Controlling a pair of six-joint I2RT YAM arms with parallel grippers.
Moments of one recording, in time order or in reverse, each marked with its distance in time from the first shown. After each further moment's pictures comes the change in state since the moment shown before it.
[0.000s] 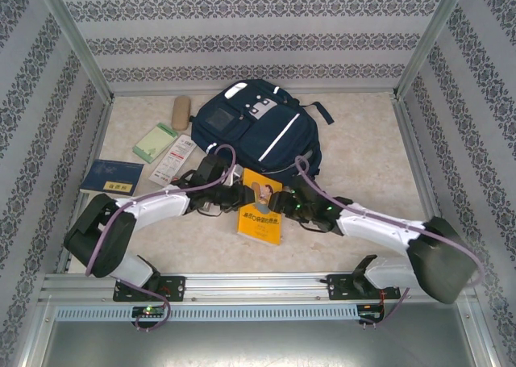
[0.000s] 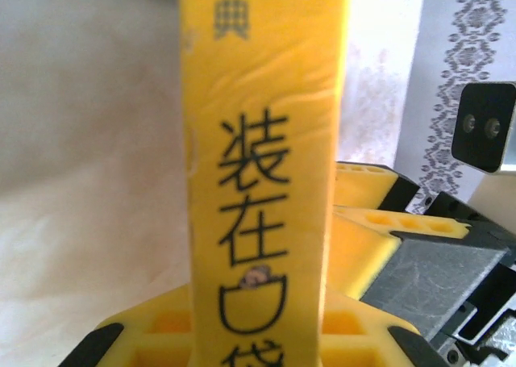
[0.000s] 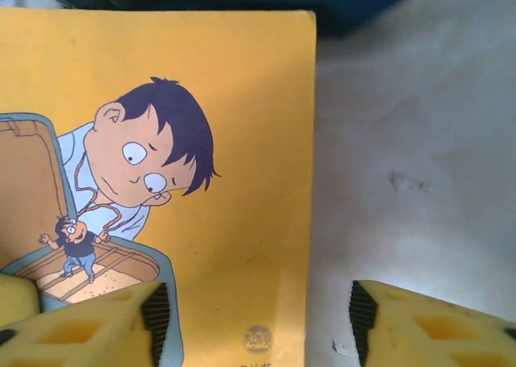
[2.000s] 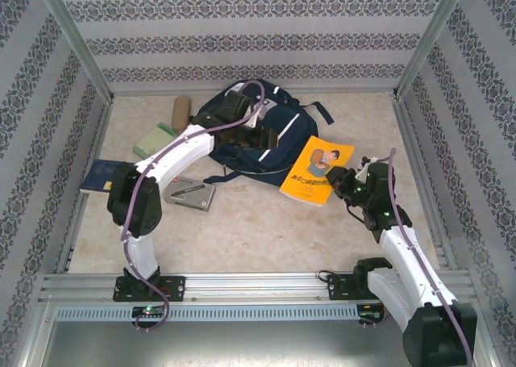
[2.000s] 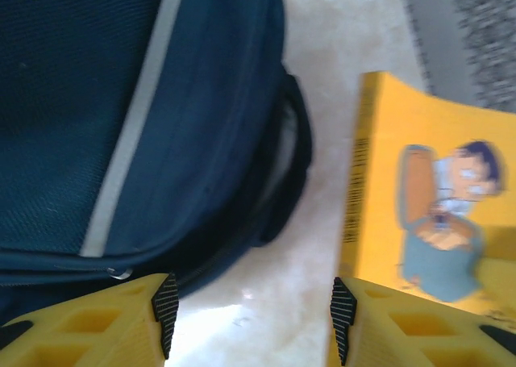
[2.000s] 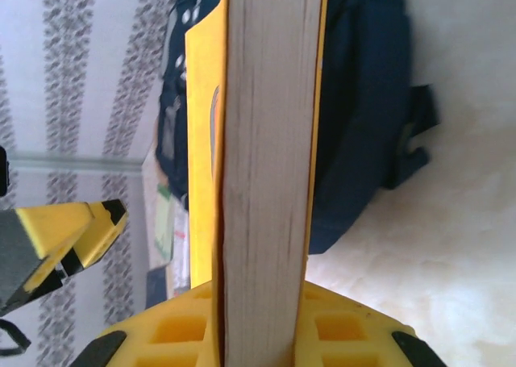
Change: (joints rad) left arm 0.035 0.428 0.927 -0.592 -0.249 0.492; right arm -0.661 -0.425 -0.094 -0.035 -0.344 0.038
